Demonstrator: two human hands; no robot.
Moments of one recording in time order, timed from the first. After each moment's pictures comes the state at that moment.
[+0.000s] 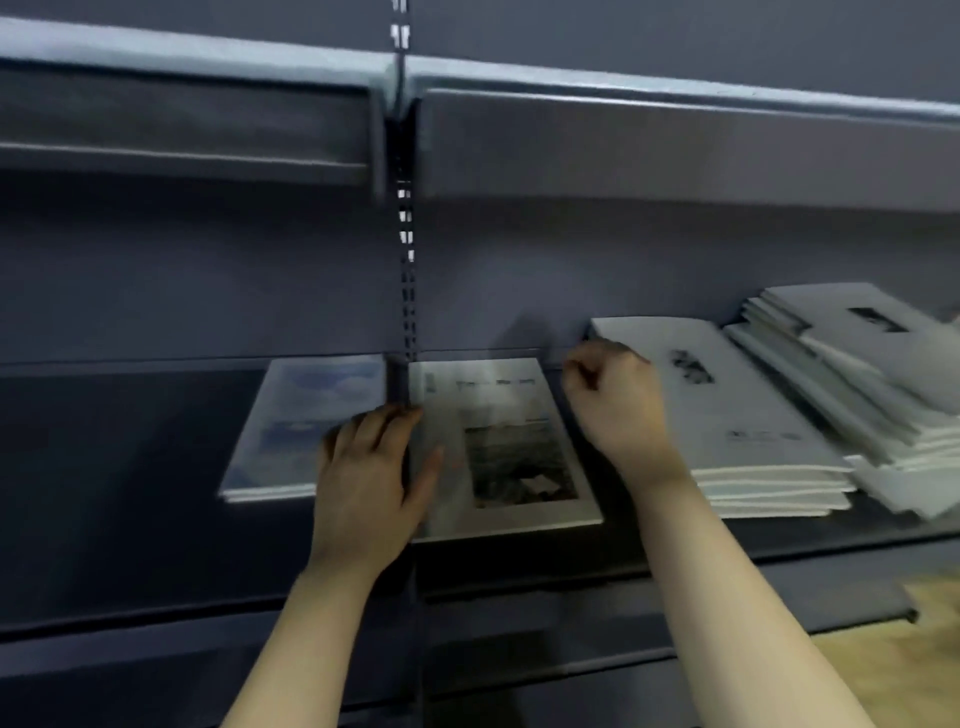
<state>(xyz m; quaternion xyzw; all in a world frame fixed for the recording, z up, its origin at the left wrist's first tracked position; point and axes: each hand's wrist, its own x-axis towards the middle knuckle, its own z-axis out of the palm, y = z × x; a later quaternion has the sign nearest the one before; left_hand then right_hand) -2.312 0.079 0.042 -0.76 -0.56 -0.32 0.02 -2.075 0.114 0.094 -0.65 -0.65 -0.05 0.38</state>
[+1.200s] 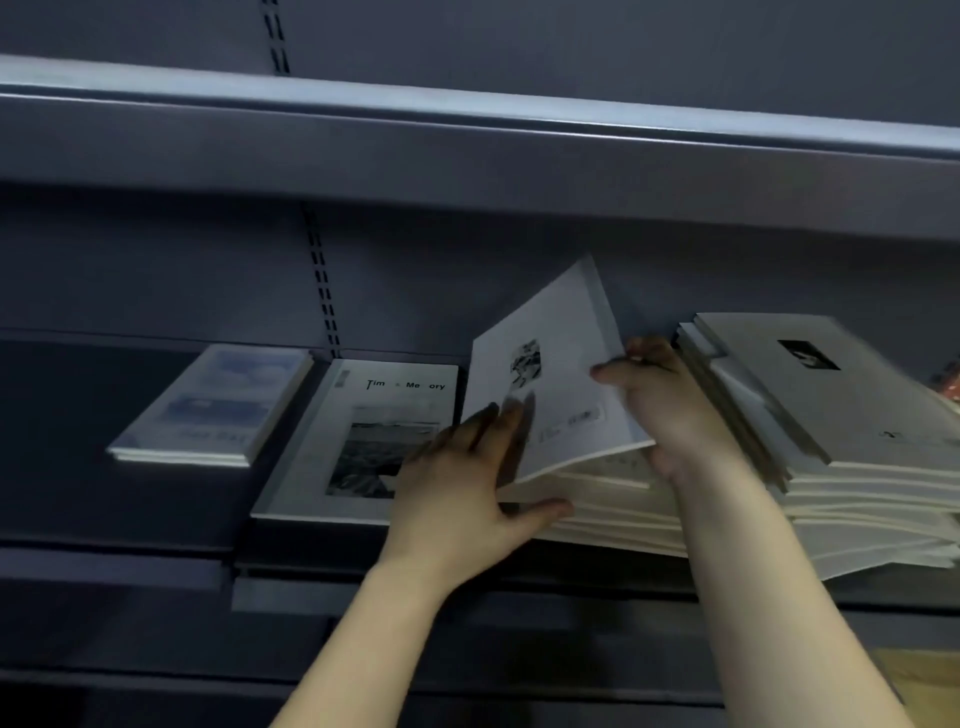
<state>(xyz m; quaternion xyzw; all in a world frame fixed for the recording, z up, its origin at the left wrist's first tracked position) -2.086 0.023 0.091 -0.78 -0.58 -0.25 0.00 -1.906 0.084 0.143 -0.53 -0.45 0.47 0.54</state>
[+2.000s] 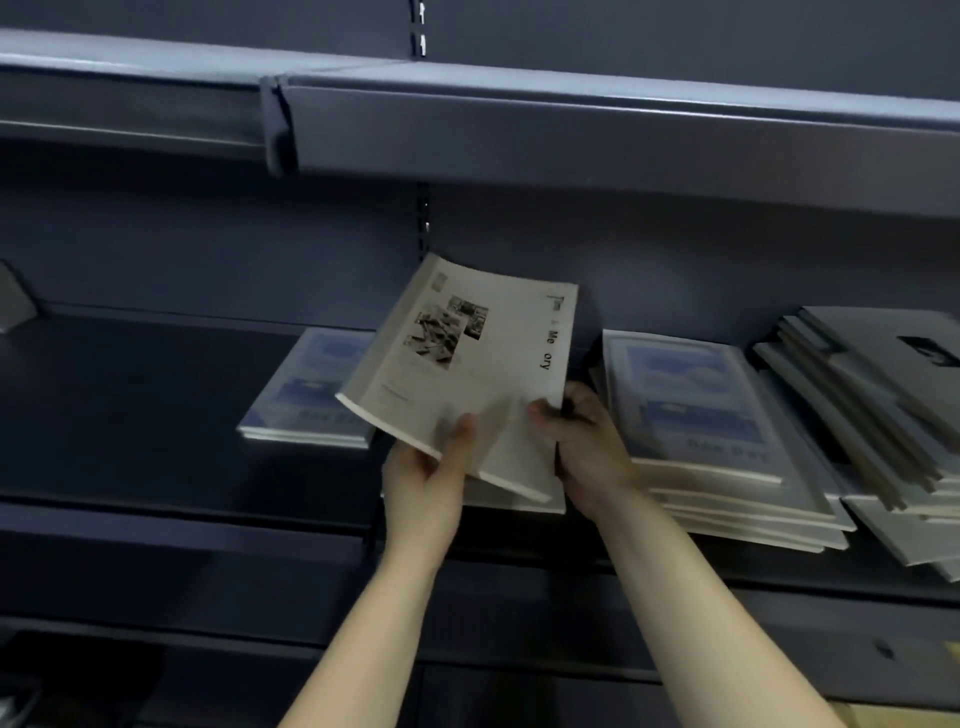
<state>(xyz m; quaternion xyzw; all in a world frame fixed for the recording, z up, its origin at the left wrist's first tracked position) -2.204 0.019 0.063 -0.42 -0.46 -0.67 -0.40 -2.070 0.088 0.060 -0.49 -0.41 0.56 0.52</state>
